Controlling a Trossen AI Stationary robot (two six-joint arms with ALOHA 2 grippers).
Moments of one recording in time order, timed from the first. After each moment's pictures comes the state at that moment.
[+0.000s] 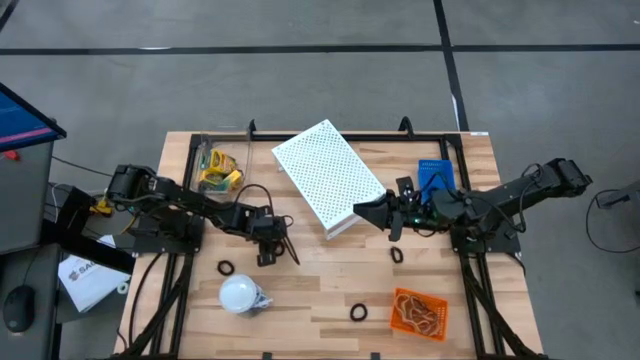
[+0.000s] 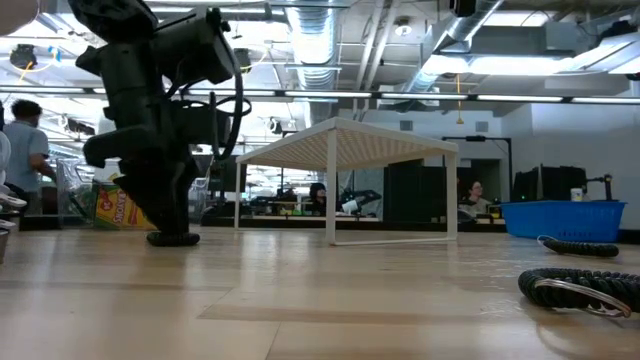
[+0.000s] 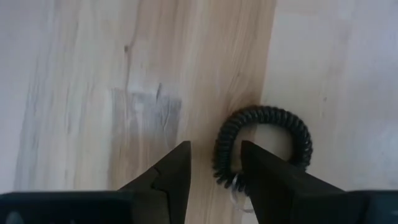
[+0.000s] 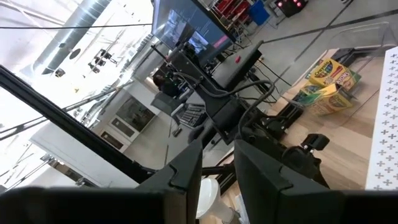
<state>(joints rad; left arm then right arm) -0.12 1.54 0.68 -0.33 -0.13 -0.24 0.31 1.11 0.82 0.33 0.45 0.83</state>
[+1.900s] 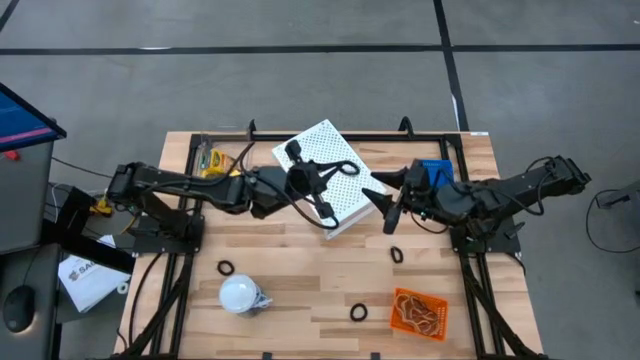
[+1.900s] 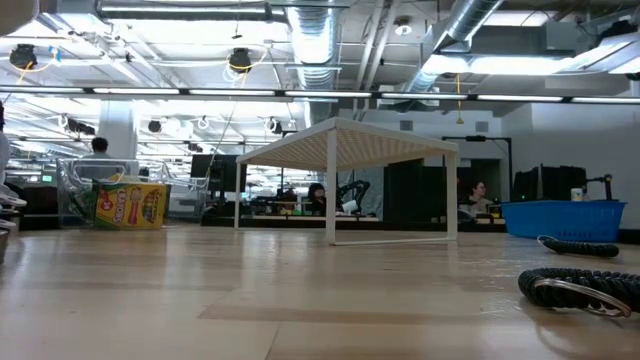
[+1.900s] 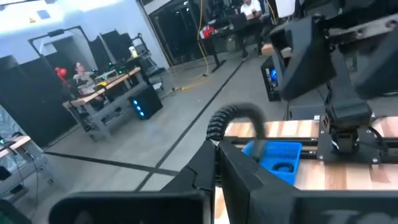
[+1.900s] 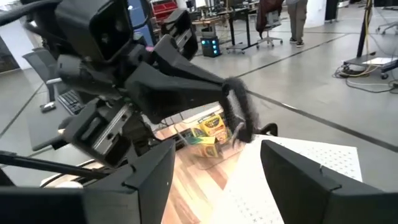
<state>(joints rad) -0.13 1.54 1.39 0.09 -0.71 0.31 0.36 1.12 1.10 -0.16 0.81 0.33</state>
